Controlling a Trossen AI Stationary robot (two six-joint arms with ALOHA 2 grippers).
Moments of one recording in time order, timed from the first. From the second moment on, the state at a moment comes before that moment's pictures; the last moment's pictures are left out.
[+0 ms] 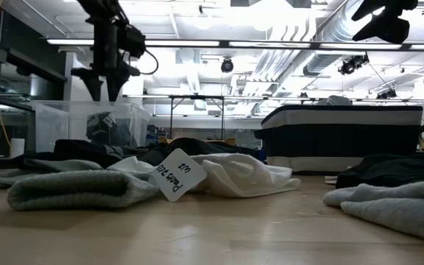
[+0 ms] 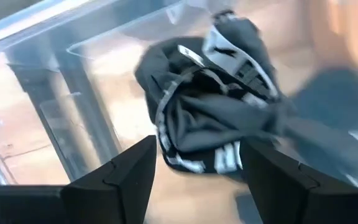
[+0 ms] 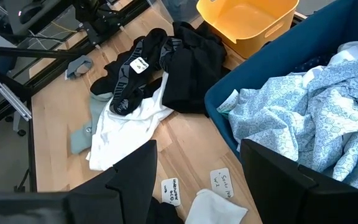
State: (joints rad) left arm 0.94 1.52 1.44 -1.30 -0.10 -0.32; right arm -0.31 0.65 0.98 -0.96 -0.08 0.45
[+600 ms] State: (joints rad) left arm 0.68 1.22 1.57 -1.29 0.10 -0.35; right arm -0.31 0.65 0.98 -0.99 -0.22 0.45
